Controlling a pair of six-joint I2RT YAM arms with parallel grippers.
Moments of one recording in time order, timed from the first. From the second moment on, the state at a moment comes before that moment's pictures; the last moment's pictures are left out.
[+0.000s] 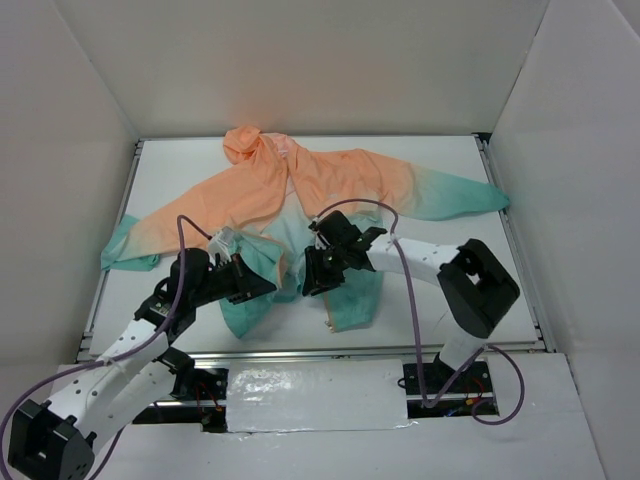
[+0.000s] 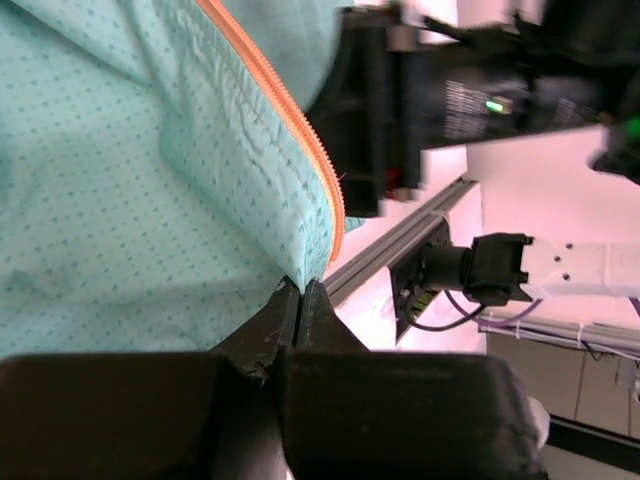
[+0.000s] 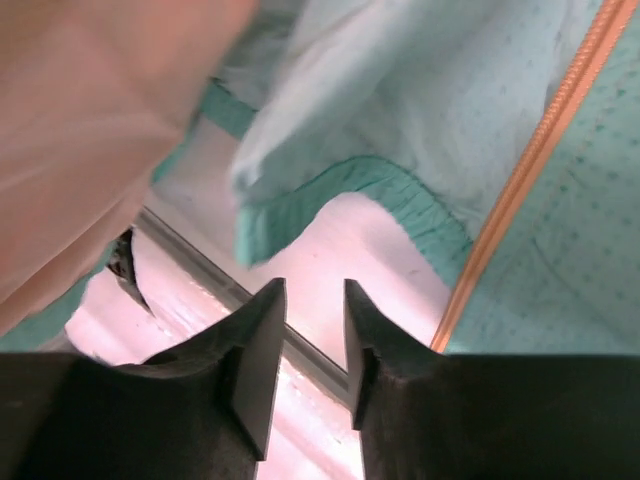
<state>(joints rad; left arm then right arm) -0.43 0.74 0.42 -0.14 0.45 -0.86 0.76 1.74 1.06 -0.37 -0.40 0.62</state>
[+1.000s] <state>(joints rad) -0.43 0.72 0.43 -0.24 0.39 -0.81 1.08 1.74 1.07 -0.59 0.21 0.60</state>
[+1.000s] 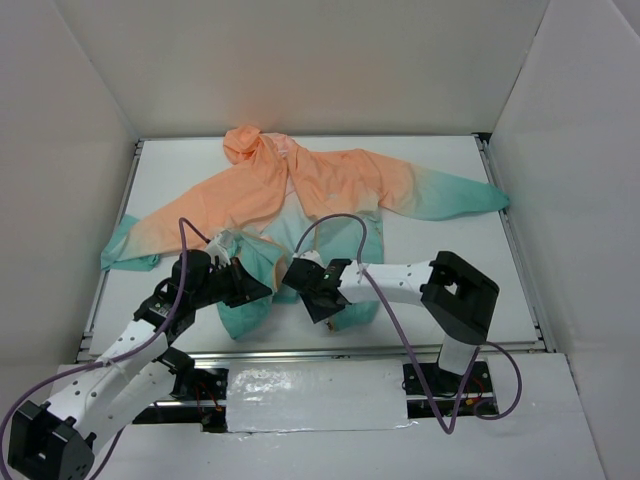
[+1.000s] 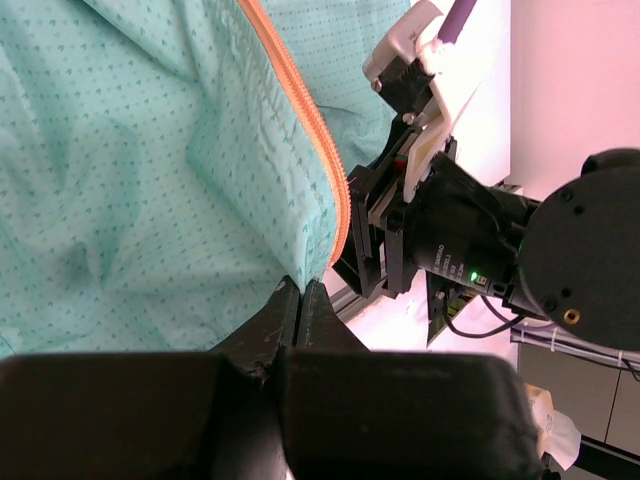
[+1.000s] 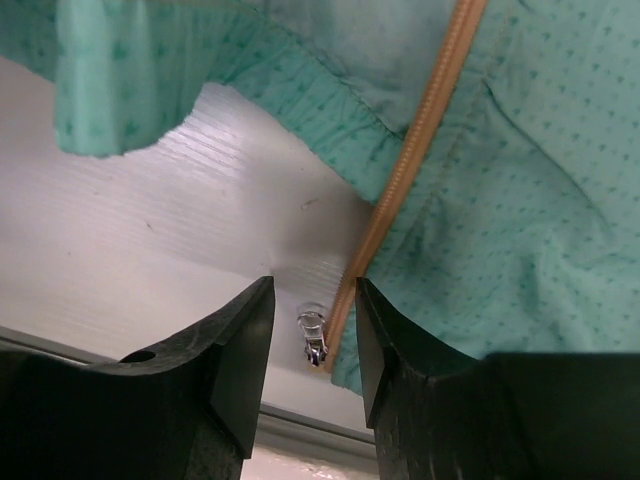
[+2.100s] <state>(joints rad) -0.43 0.71 0.43 -0.23 0.40 -0.81 1.18 1.77 1.09 -0.70 0.32 0.67</state>
